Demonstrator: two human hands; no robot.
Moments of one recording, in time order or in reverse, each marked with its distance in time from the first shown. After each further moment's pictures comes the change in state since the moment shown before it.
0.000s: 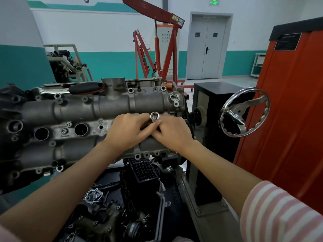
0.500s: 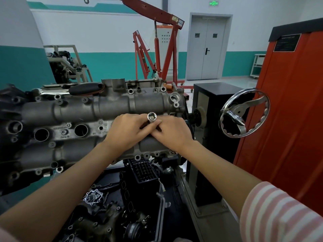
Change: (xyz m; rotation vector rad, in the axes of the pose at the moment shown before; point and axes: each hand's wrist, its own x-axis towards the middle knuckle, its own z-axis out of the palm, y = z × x) left_hand 0.000 -0.002 0.002 -0.028 0.019 -0.008; right_hand 0.000 -0.002 -0.003 0.059 -0.002 0.029
